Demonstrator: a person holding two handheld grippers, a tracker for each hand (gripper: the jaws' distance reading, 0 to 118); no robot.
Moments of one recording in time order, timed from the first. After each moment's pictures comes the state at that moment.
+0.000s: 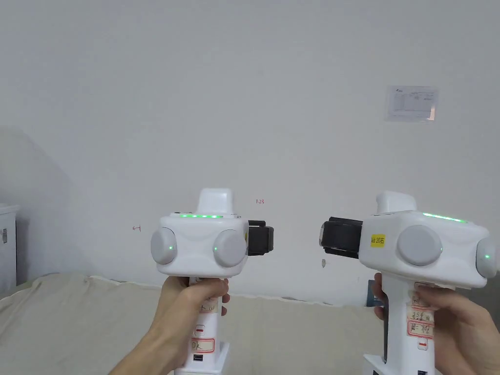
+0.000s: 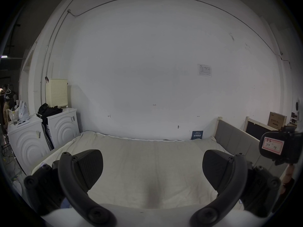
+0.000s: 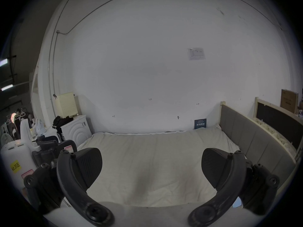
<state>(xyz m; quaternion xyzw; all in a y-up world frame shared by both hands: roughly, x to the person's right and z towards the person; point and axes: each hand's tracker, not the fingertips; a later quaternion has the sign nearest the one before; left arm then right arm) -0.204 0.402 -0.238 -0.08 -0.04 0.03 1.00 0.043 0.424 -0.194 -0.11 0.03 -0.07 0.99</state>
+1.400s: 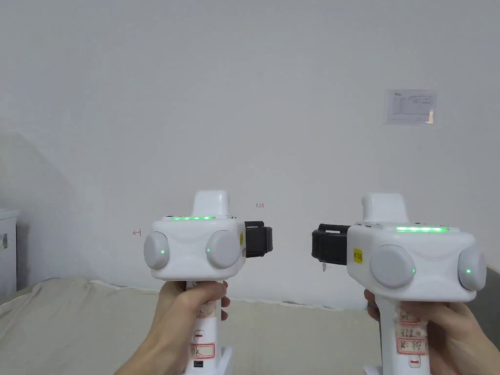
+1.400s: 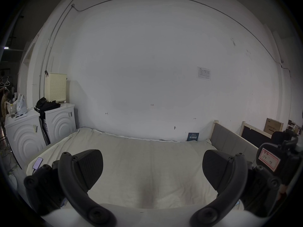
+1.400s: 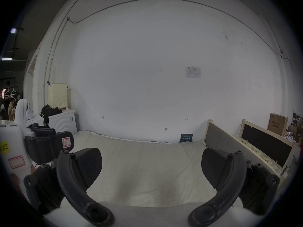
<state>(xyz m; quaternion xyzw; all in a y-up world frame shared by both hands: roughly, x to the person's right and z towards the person) -0.210 0.406 -0.228 -0.08 -0.04 0.05 0.99 0.017 0.420 -0.169 -0.06 -0.02 0.01 1.00</state>
